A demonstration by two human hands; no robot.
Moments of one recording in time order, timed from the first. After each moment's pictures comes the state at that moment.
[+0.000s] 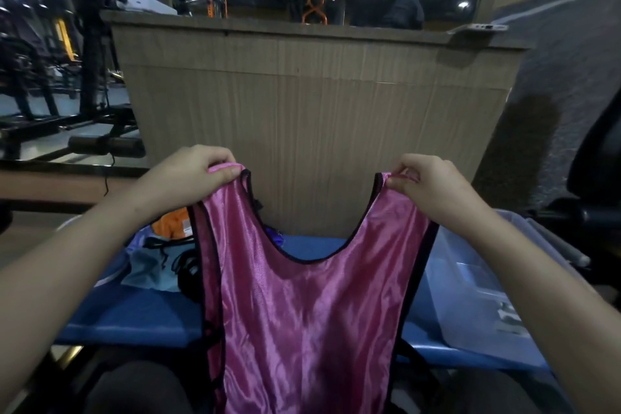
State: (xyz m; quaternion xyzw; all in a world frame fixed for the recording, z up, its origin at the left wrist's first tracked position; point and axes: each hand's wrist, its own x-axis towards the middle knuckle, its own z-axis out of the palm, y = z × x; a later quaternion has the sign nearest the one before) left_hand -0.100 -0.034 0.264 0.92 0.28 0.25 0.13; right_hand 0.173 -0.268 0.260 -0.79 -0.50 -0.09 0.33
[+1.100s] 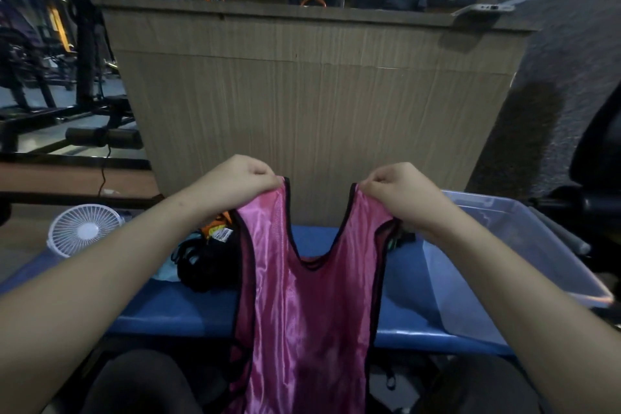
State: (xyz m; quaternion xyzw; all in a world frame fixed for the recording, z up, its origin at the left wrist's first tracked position) left_hand -0.056 -0.071 0.238 0.86 0.30 0.23 0.34; right_hand 0.139 -0.248 0.236 -0.79 -0.45 0.07 0.41
